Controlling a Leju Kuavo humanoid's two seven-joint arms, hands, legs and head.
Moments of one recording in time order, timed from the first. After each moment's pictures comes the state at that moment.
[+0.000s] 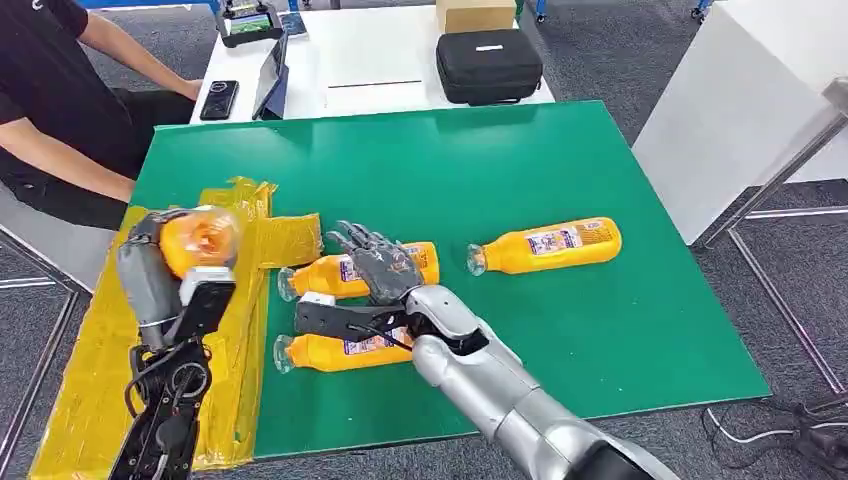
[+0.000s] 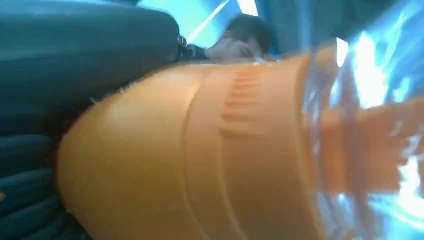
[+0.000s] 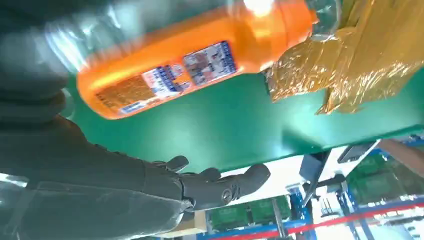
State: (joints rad) left arm -0.21 -0.05 0.02 -1.36 -0.91 0.69 -0.36; right arm -0.61 0.25 0.78 -0.81 0.80 -0.26 -0.03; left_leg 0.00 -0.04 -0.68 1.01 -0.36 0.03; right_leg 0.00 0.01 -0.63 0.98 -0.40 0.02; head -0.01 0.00
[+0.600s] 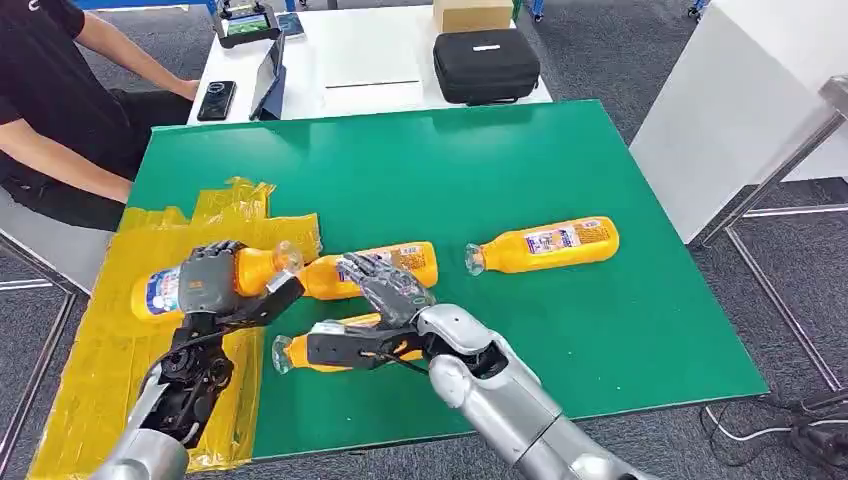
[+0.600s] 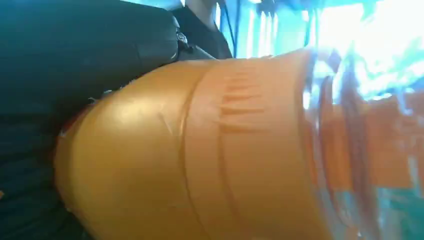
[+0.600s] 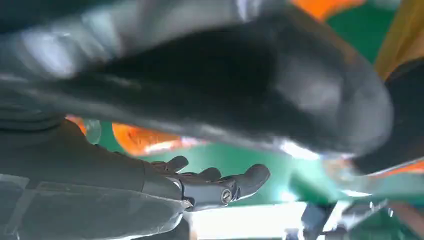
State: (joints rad) left arm -0.41 0.00 0.00 -0.79 -1.37 0.57 -0.08; right arm -0.49 0.17 0.79 -1.04 0.86 0.02 0.04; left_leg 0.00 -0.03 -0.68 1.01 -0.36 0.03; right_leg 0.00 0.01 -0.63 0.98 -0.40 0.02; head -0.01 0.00
